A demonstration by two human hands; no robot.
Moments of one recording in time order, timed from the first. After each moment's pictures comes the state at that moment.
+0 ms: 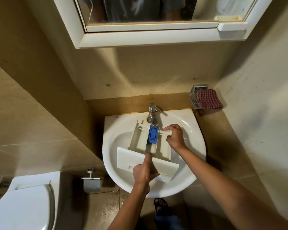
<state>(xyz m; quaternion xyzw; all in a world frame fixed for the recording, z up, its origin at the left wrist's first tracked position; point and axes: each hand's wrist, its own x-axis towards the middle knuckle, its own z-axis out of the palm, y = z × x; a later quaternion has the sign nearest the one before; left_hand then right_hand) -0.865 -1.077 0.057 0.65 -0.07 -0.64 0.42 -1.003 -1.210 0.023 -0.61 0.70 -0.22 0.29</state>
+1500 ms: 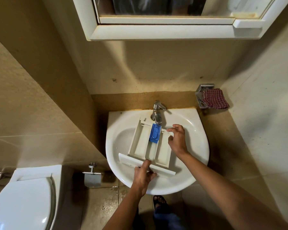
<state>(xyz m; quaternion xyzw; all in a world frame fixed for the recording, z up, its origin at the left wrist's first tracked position) -0.845 -1.064 0.007 0.56 -0.03 -0.70 0.45 -0.994 -1.192 0.007 -0.64 0.70 -0.23 0.22</state>
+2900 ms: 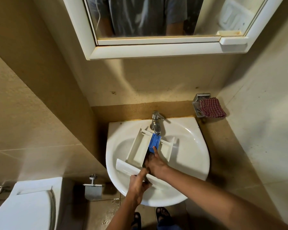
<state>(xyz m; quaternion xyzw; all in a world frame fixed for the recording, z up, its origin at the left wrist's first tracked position) -0.830 -1.072 0.018 0.61 -0.07 -0.67 0.41 -0.916 -1.152 0.035 -0.87 0.37 0.33 -0.01</state>
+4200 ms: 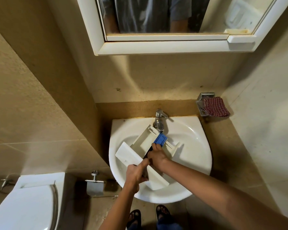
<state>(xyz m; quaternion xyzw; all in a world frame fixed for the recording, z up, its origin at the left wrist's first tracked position) -0.814 -1.085 0.054 0.68 -0.16 -0.62 0.35 -0.914 -1.162 0.044 -0.85 0.41 0.32 -0.03</state>
